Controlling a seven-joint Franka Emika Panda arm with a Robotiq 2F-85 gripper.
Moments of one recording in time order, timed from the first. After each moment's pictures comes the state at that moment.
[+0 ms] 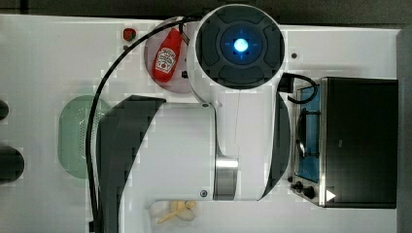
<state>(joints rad) 0.00 -0.03 0.00 -1.80 -0.01 0.18 0.06</state>
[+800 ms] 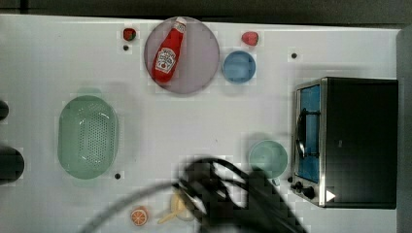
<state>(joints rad) -0.01 -0.55 0.02 -1.99 -0.04 0.04 0.14</state>
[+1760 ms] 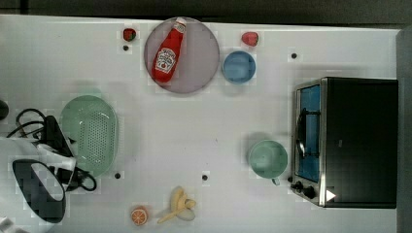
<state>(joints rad) 0.11 0.08 0.58 -2.10 -0.03 0.55 0.99</state>
